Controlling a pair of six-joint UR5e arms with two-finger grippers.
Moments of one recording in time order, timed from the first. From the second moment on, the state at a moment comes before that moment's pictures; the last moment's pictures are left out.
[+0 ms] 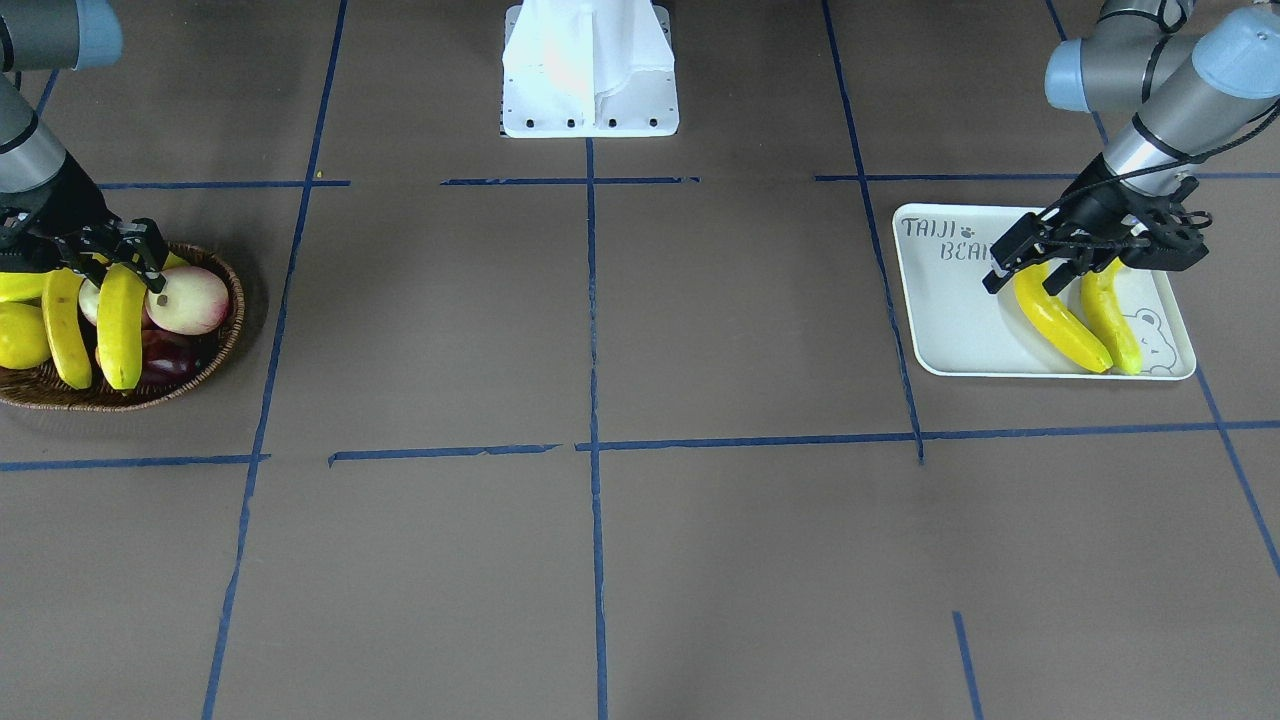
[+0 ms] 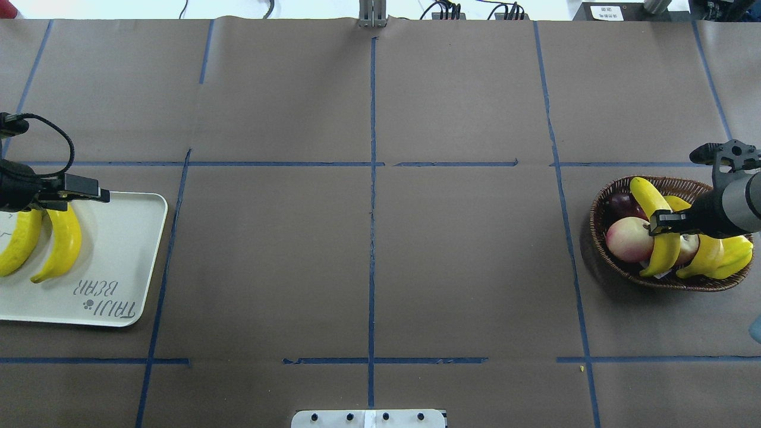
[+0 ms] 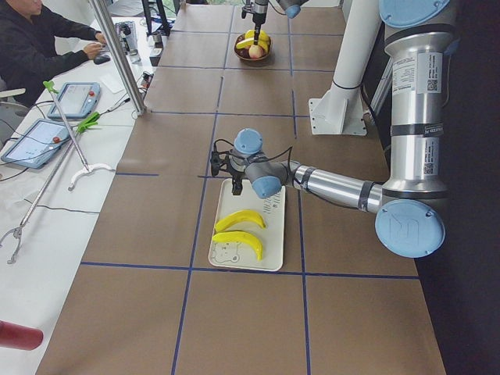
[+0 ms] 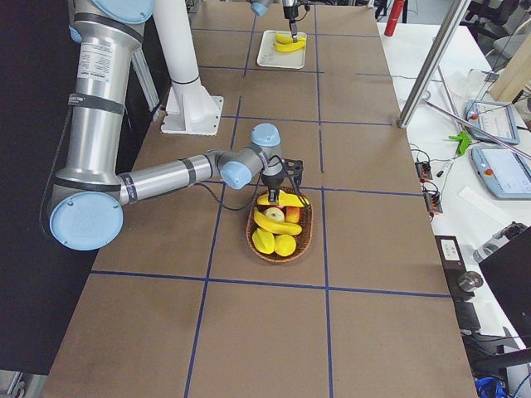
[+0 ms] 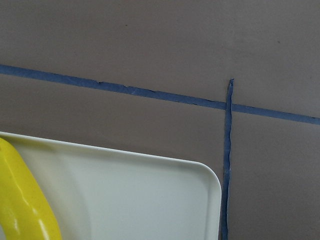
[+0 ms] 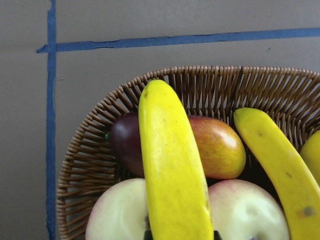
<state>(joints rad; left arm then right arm) -0.95 -1.50 -1.79 -2.36 -2.15 -1.14 0.87 -1.75 1.96 -1.13 2.01 0.97</state>
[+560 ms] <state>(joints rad) -0.95 -1.50 -1.79 -2.36 -2.15 -1.14 1.02 -1.78 2.11 -1.10 2.17 0.97</state>
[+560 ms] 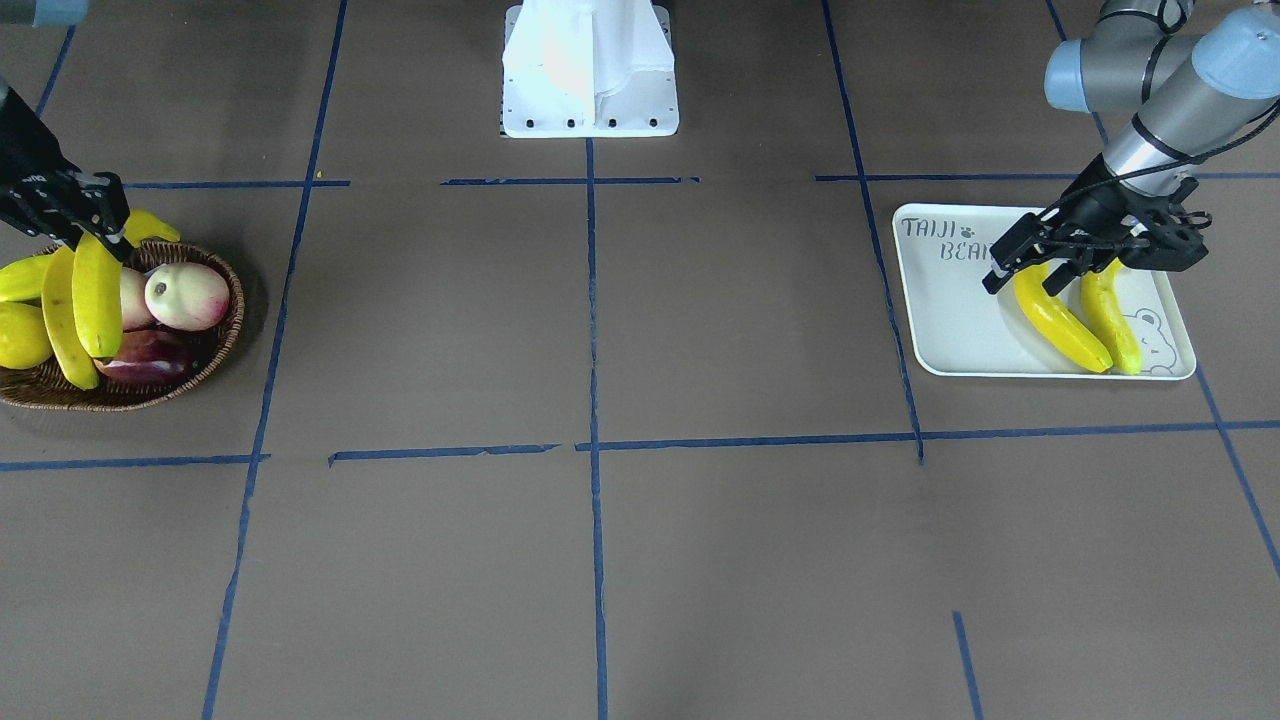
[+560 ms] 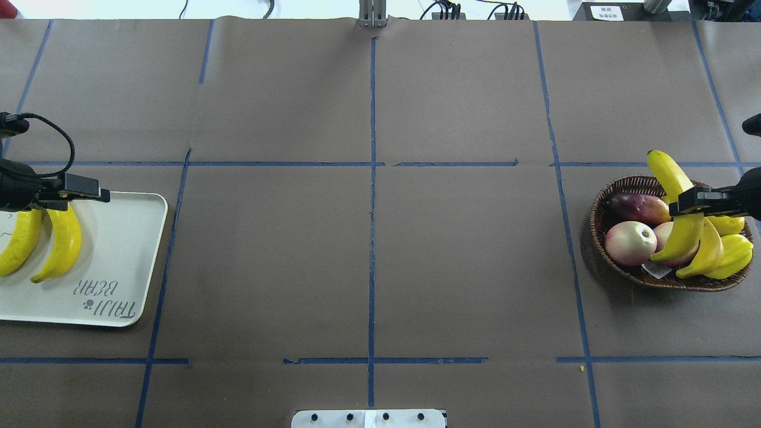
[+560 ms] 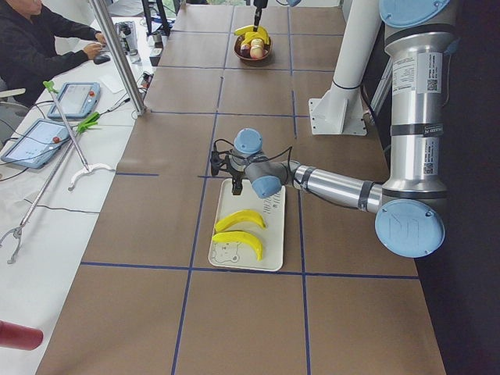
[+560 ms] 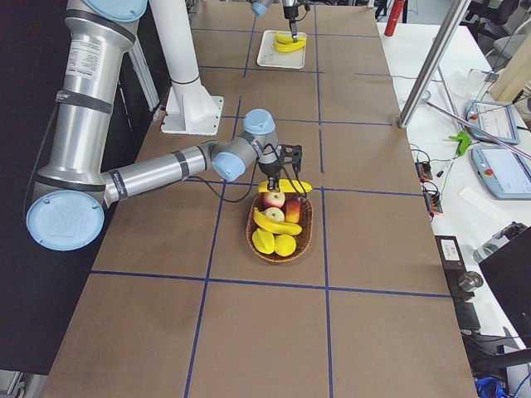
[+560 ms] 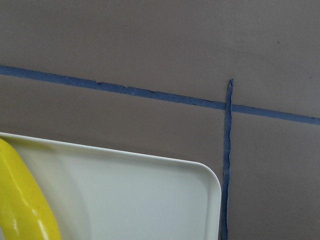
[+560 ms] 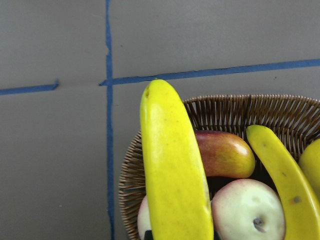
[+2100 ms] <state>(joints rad) -0.80 -2.12 -1.74 -2.36 -2.11 -1.96 0.52 -1.13 2.00 -1.07 1.77 1.48</state>
